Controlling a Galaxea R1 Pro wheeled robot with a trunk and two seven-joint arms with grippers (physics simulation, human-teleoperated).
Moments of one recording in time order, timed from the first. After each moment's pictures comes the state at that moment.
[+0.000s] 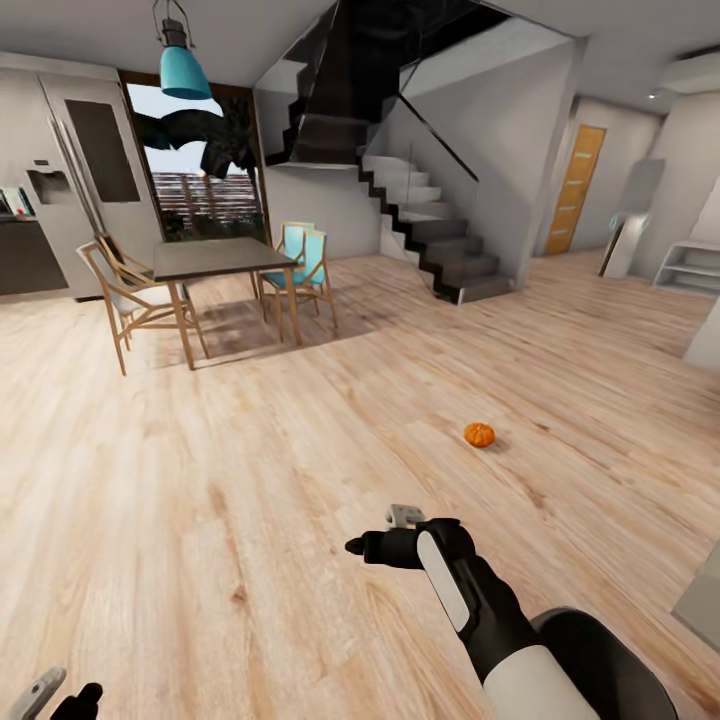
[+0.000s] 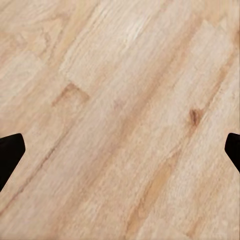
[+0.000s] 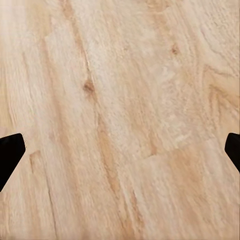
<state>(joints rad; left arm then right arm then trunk) 0.17 0.06 0.32 -1.56 0.97 0.30 0.66 -0.55 0.17 0.20 -1.02 -0.36 0.88 0.02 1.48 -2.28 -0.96</state>
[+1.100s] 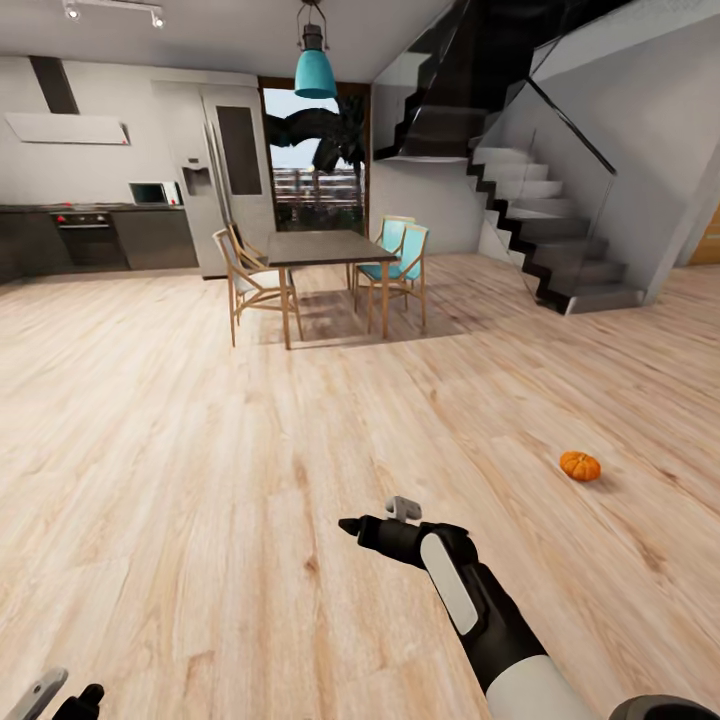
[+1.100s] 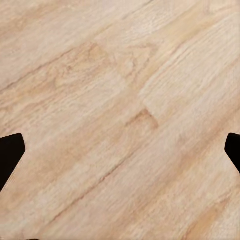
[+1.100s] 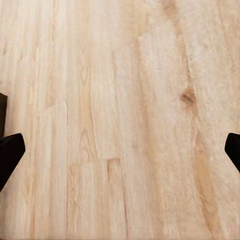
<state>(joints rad) 0.17 0.06 0.31 -1.55 0.97 0.30 0.66 -0.53 0.17 0.19 -1.04 -0.56 0.71 0.02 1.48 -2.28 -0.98</state>
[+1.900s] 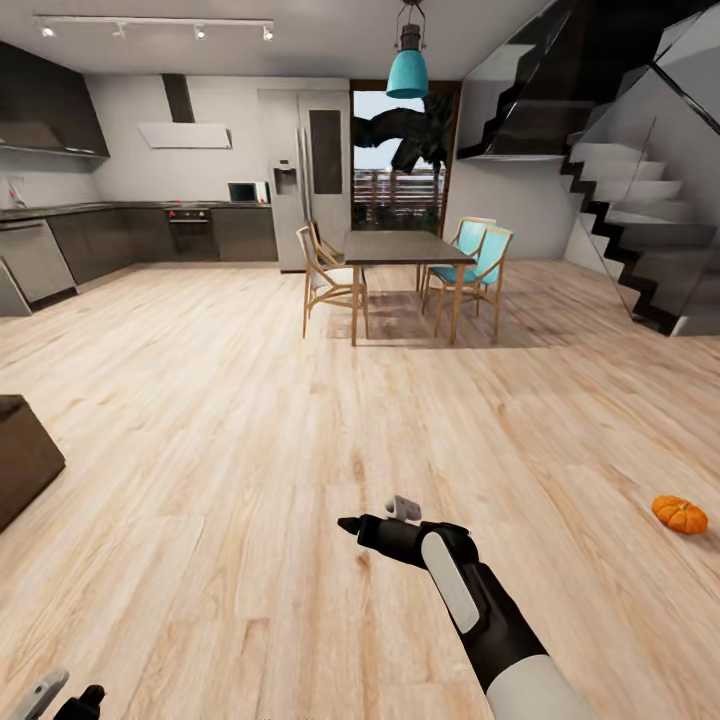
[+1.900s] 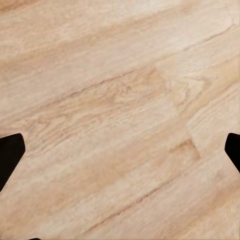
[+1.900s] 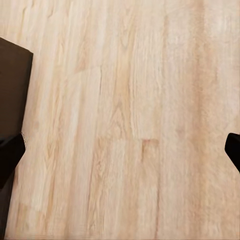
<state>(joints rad) 0.17 0.06 0.31 -1.54 0.97 0.30 0.66 -0.53 0.17 0.19 -1.04 -0.59 0.72 0.02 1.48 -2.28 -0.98</state>
